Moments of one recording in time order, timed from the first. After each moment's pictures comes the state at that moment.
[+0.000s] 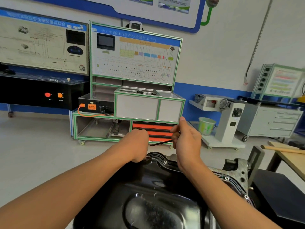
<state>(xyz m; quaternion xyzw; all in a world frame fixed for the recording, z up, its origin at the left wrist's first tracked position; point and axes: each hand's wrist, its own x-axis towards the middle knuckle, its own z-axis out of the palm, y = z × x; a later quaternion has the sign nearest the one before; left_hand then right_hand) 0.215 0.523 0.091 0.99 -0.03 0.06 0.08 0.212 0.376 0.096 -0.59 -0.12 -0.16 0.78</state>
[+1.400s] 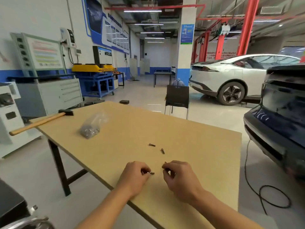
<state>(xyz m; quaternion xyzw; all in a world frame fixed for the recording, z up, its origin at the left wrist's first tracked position) 0.086 -0.171 -0.072 0.74 -0.57 -0.12 0.33 -0.097 -0.224 -0.061 -0.86 0.34 -0.34 0.17</state>
